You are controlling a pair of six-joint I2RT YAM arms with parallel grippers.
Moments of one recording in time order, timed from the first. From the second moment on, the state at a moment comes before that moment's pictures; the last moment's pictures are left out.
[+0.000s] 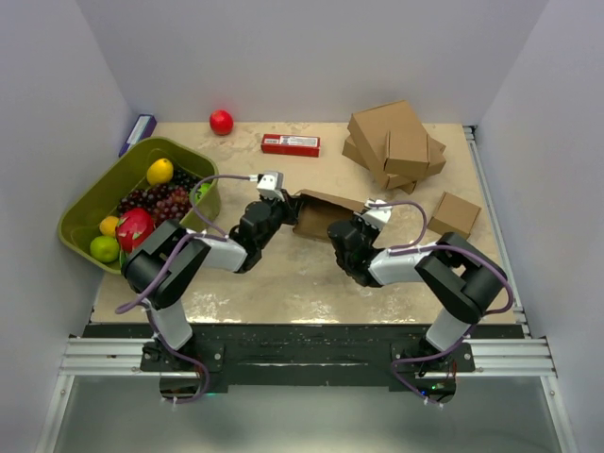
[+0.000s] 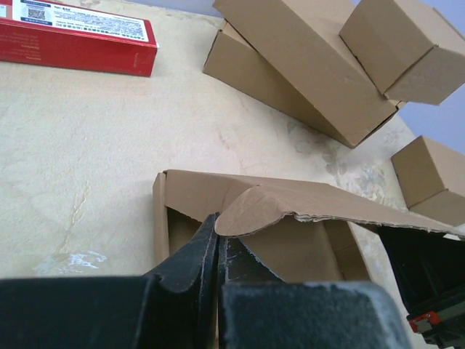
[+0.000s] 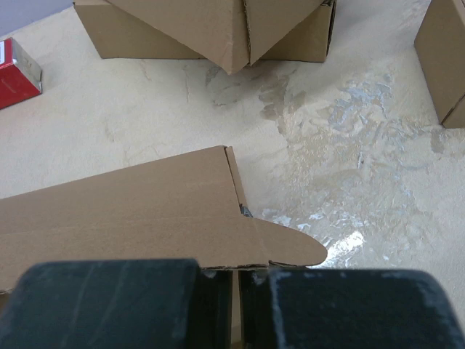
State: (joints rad) left arm -0.64 1.78 0.69 1.00 -0.14 -0.43; right arm 0.79 1.69 0.64 0.52 1.18 0.68
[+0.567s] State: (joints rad) left arm -0.45 1.77 0.65 1.00 0.19 -0.29; right arm 0.79 1.65 0.58 0.61 1.11 0.57
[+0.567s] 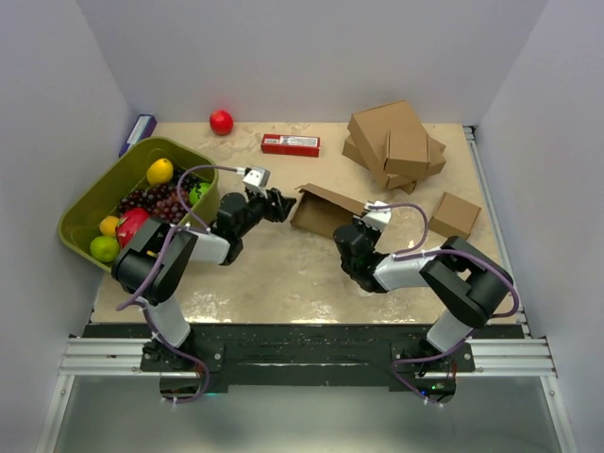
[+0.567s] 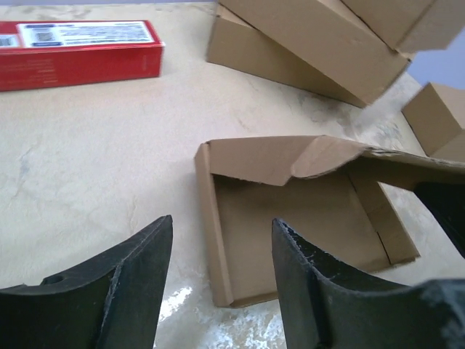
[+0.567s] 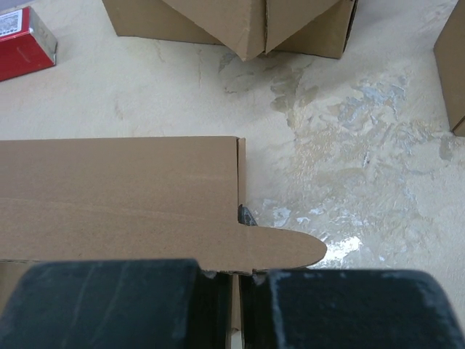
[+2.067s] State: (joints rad) left arm -0.52 1.89 0.90 0.84 0.19 -0.36; right arm 0.79 1.64 0.57 0.64 1.07 0.51
